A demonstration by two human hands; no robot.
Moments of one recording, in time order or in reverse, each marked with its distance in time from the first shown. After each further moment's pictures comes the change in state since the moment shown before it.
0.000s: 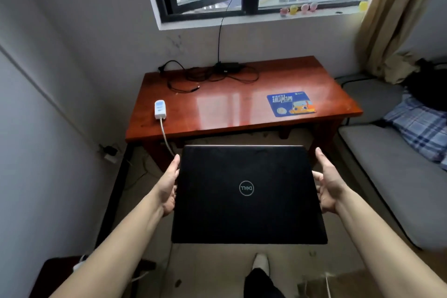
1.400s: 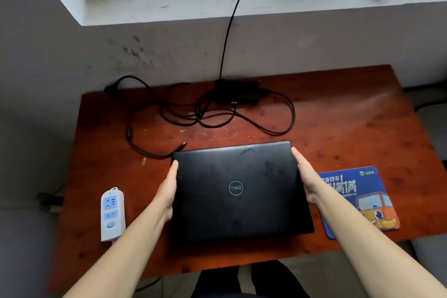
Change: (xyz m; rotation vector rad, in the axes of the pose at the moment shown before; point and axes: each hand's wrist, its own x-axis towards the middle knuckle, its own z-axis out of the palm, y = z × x) left_hand 0.513 0.331 -0.004 -0.070 0.135 -0.295; right_hand 0.489 -0.380 0.186 -0.263 0.156 0.160
